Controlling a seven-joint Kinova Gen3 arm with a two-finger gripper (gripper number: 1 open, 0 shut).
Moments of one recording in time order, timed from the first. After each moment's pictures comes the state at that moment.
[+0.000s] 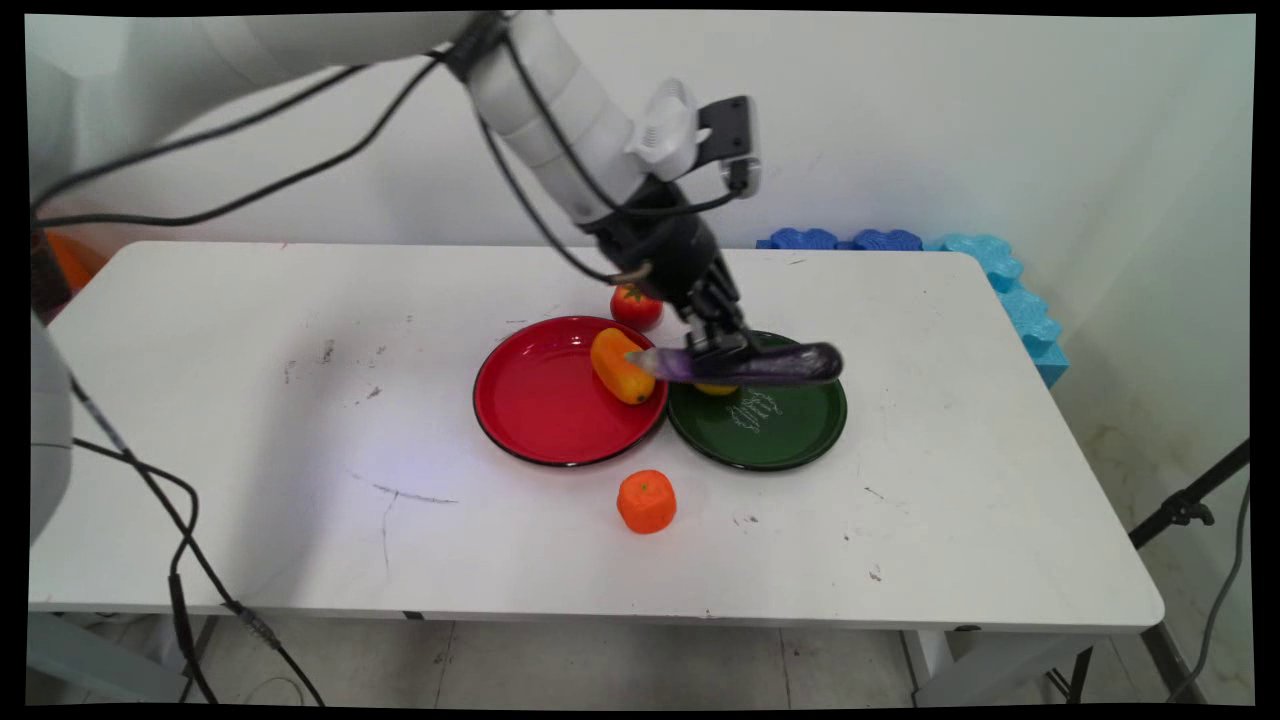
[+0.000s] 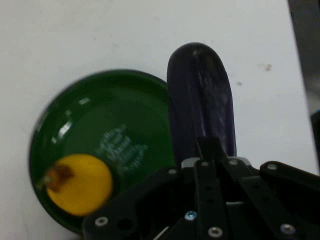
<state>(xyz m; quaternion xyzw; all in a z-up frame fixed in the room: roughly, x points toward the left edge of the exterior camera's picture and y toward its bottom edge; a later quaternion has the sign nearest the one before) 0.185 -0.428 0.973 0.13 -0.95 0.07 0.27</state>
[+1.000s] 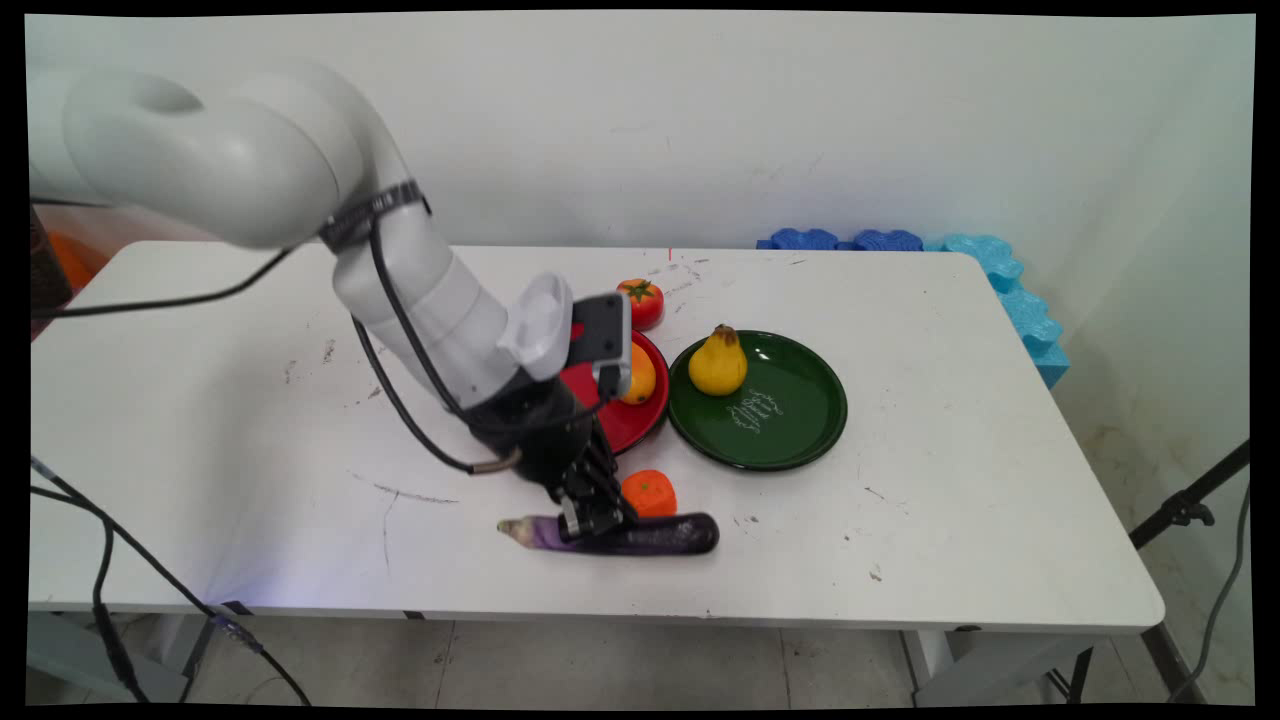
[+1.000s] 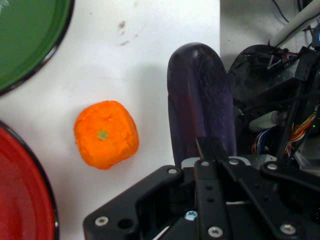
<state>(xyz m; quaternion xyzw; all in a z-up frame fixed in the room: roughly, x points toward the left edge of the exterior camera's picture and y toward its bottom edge) 0.228 -0.316 0.891 0.20 -0.96 0.00 0.22</state>
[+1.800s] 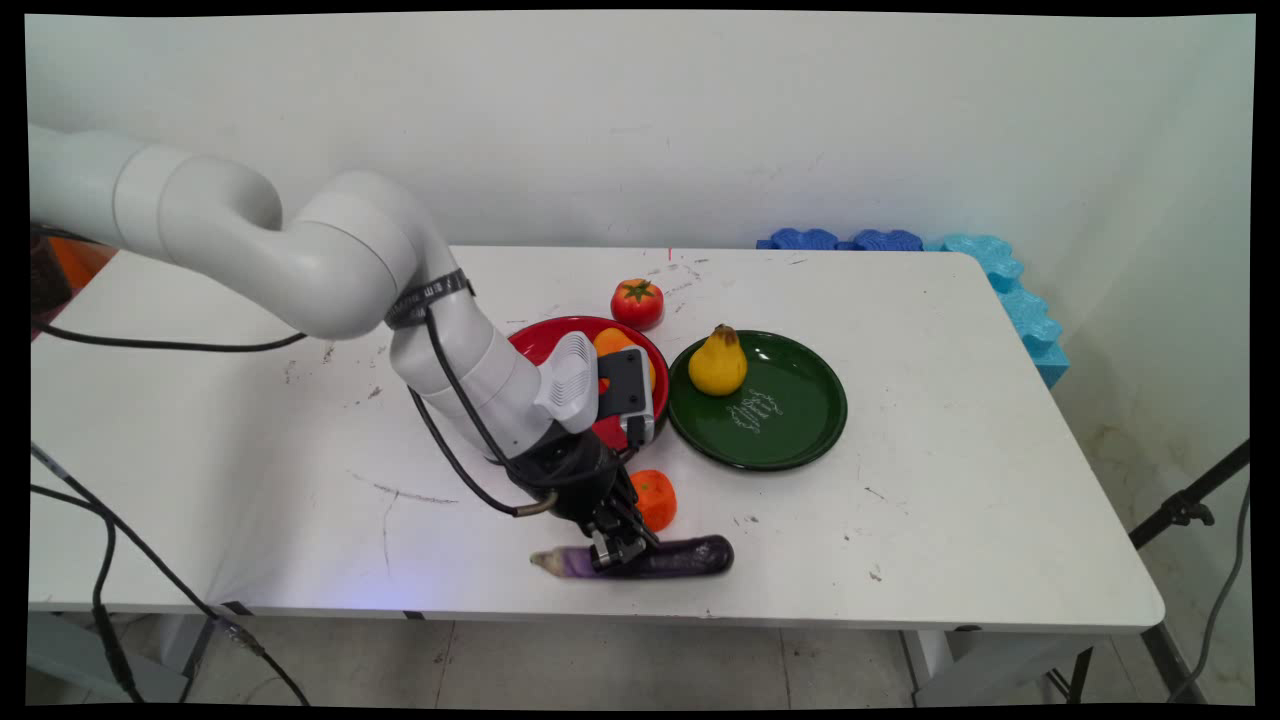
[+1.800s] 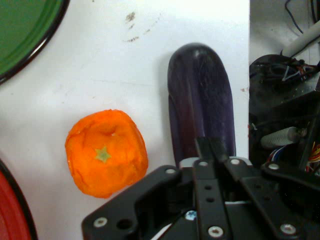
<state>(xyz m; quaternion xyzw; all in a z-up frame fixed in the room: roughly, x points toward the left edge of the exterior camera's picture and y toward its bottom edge) 0.218 -0.324 0.828 0.22 -0.95 0.00 0.23</state>
